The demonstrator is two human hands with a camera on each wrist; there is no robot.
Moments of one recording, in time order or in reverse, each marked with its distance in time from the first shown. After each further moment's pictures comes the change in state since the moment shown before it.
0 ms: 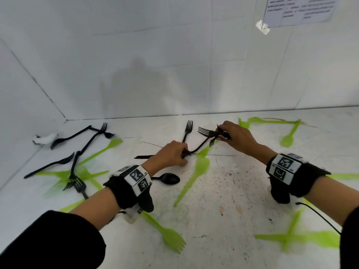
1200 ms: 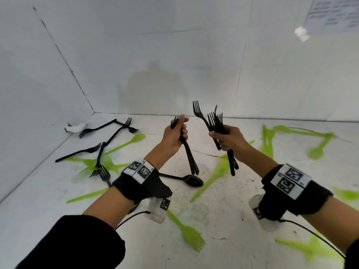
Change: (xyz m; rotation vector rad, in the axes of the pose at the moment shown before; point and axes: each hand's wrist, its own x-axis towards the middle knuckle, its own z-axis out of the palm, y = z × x) left_hand -0.022 -0.009 -0.049 -1.729 0.572 -0.321; right_hand 0.017 -0.102 0.009 1.205 -0.022 0.412
